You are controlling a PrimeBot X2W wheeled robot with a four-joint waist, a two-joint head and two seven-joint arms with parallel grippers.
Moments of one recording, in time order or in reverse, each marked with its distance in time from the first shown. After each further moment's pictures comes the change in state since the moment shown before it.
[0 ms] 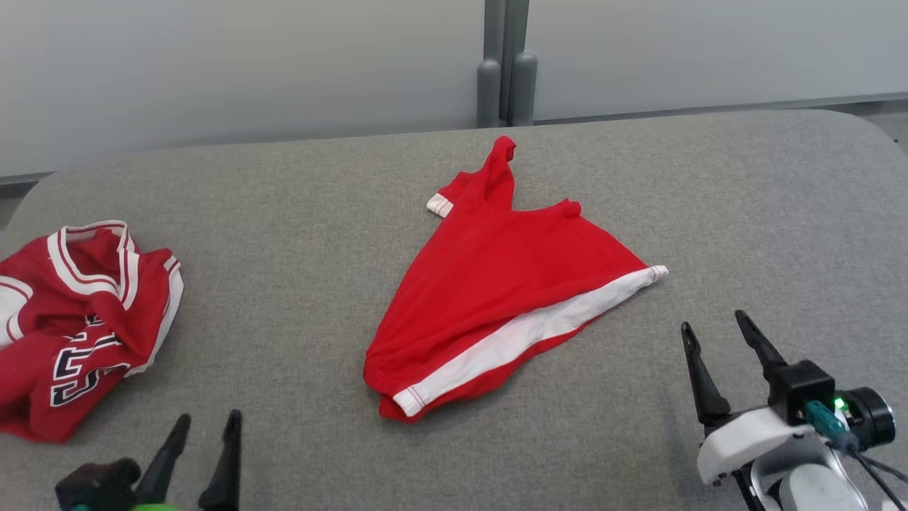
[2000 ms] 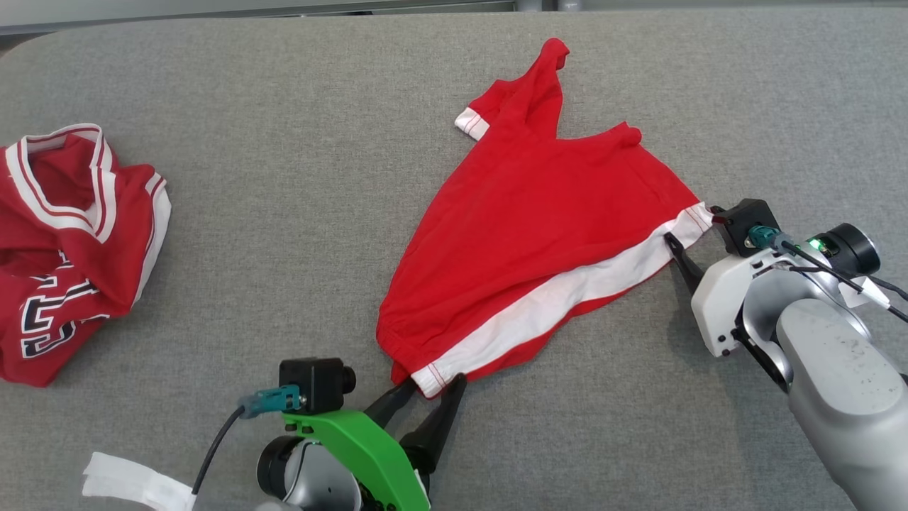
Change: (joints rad) left arm -0.202 -0.212 -0.320 -0.194 -0.172 0.122 0.516; right arm -0.551 -0.261 0.400 0.419 0.143 0.000 0.308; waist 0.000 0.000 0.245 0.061
